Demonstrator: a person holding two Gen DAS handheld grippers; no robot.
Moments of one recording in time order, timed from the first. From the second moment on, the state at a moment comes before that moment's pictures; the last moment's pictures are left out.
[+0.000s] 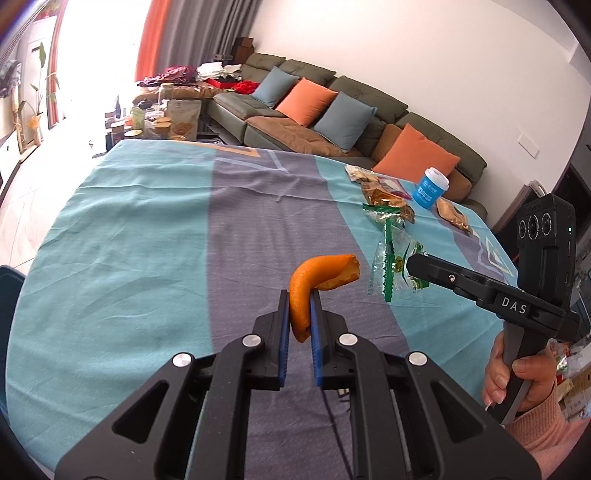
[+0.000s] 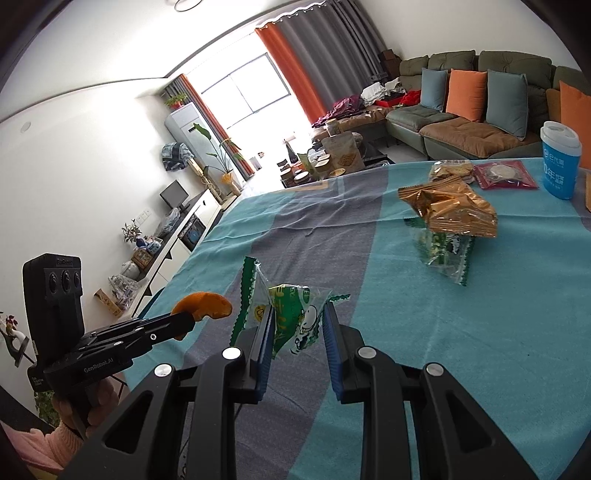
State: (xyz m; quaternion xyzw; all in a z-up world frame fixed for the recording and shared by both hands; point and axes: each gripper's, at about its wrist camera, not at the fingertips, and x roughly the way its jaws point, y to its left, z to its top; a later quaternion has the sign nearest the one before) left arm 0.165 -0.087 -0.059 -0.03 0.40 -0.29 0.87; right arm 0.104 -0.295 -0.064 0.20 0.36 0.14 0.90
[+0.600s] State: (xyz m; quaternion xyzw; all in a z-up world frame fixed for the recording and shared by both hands) left arm 0.148 -0.012 -0.056 -0.07 0.39 -0.23 0.89; right arm 0.123 -0.235 -0.059 0.17 0.37 0.21 0.89
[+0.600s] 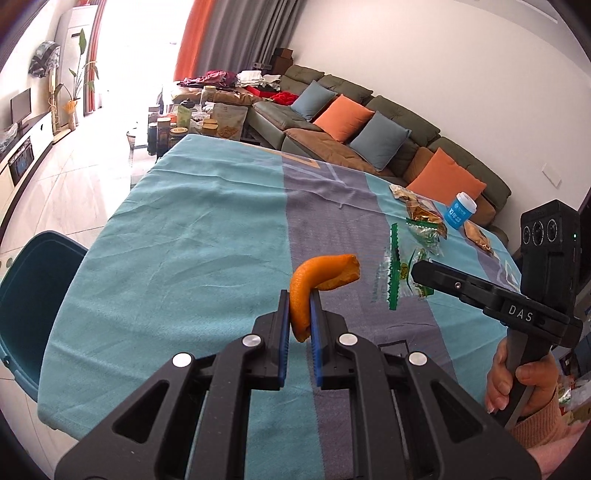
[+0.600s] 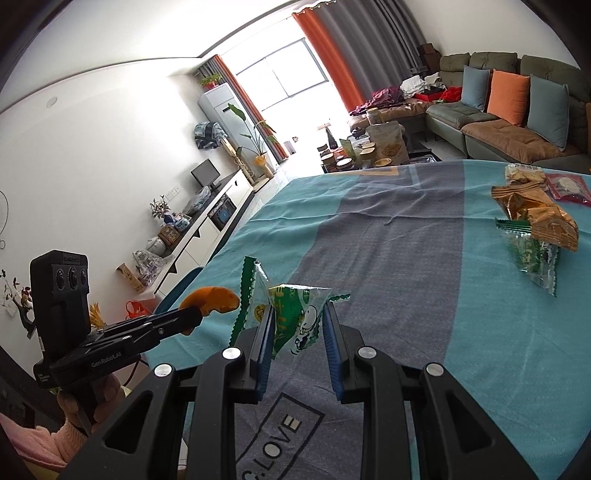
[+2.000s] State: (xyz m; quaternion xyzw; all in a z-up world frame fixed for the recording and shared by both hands) left arm 0.127 0.099 -0.053 -0.12 0.37 -0.12 0.92; right arm 0.155 -0.116 -0.055 0.12 0.39 0.31 0.86
